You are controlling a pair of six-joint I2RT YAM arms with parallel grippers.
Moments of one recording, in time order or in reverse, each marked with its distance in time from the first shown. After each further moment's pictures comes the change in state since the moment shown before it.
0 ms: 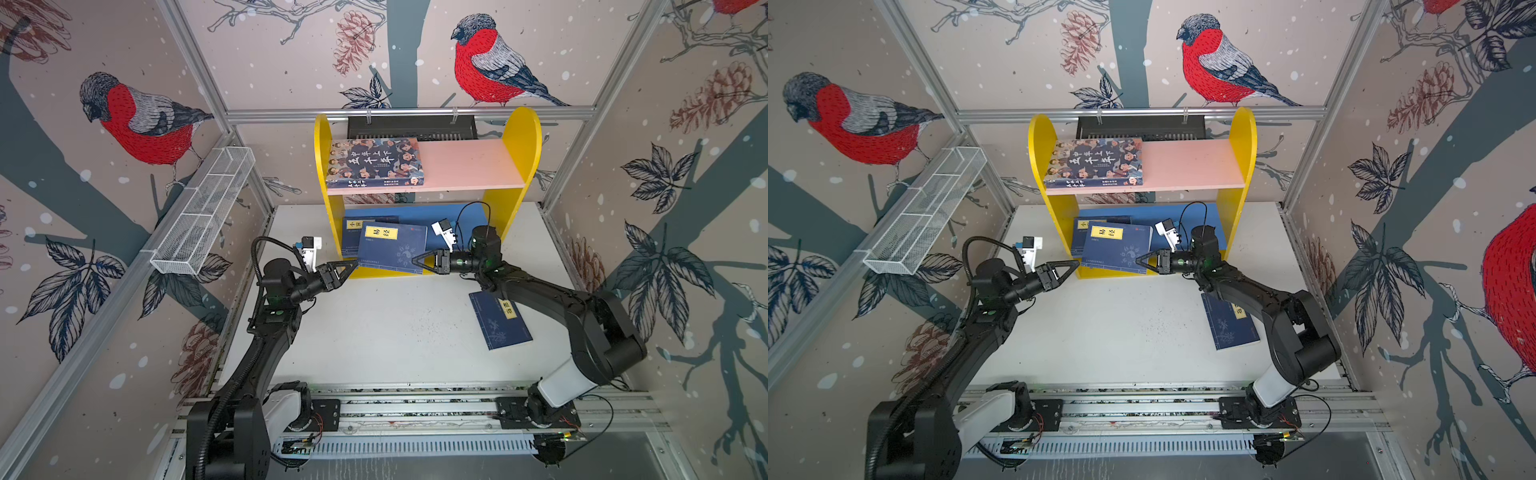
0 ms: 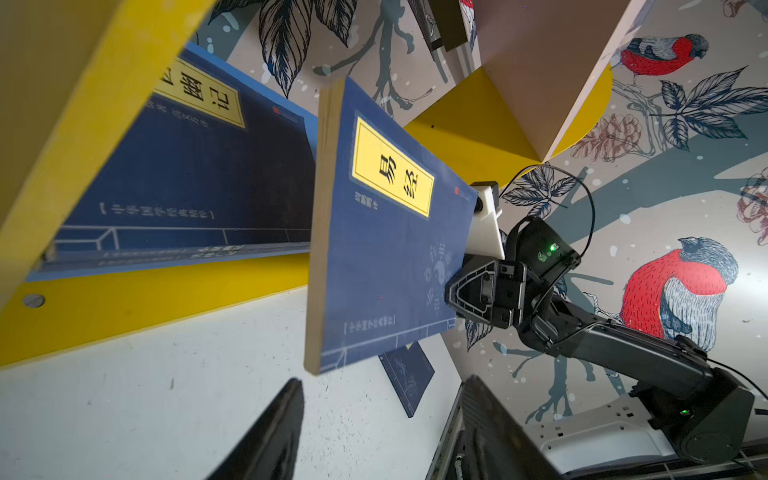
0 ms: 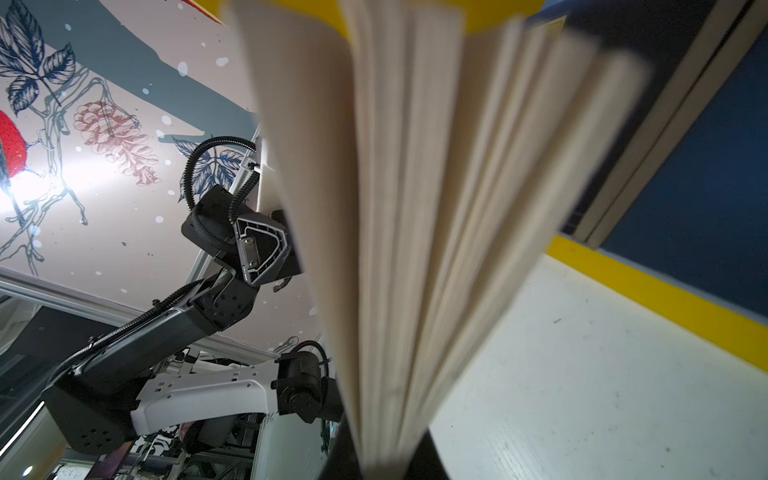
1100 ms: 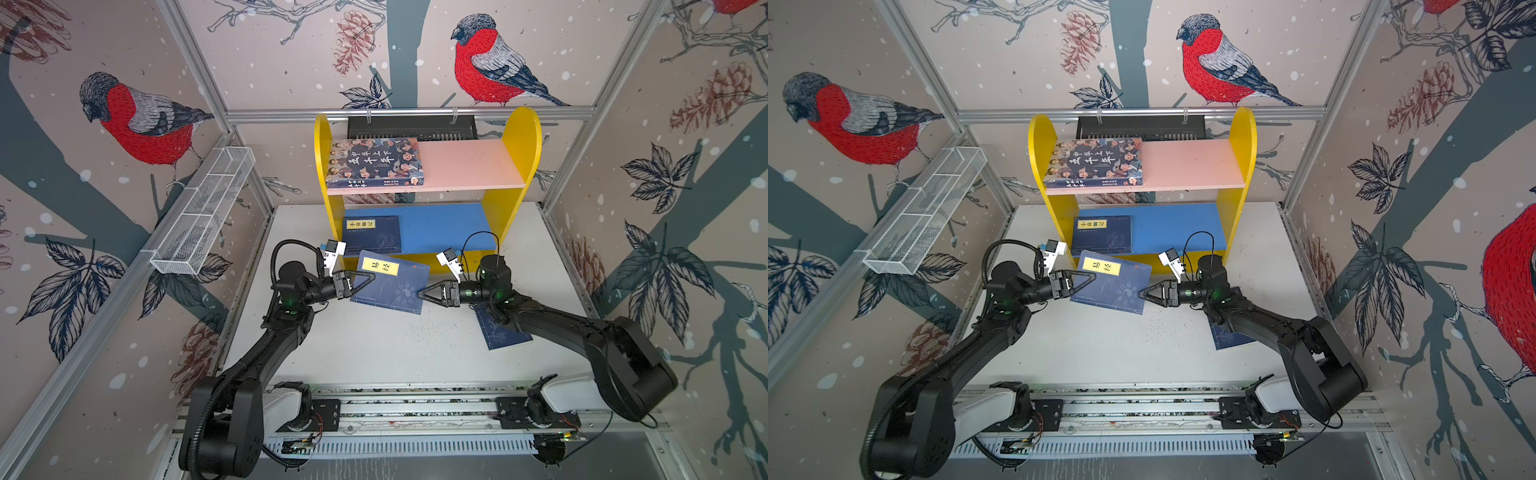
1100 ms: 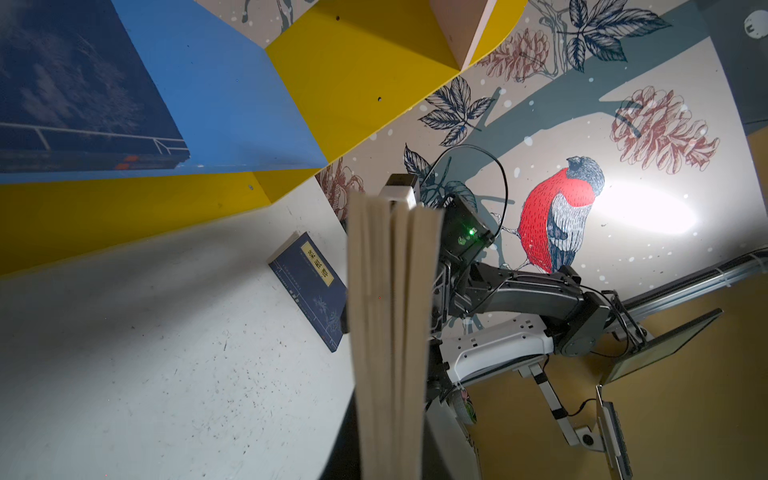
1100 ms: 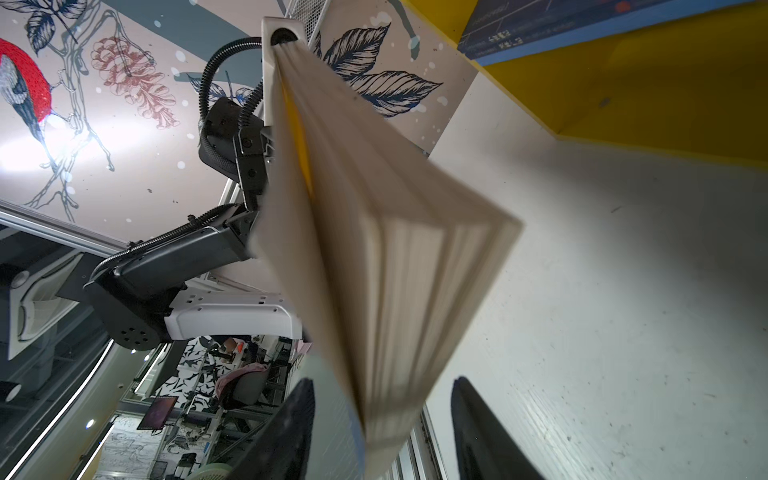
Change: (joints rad) left arm -0.140 0.101 -0.058 0.365 0.207 -0.277; right arm 0.078 -0.220 -0.371 0.232 -0.026 0.118
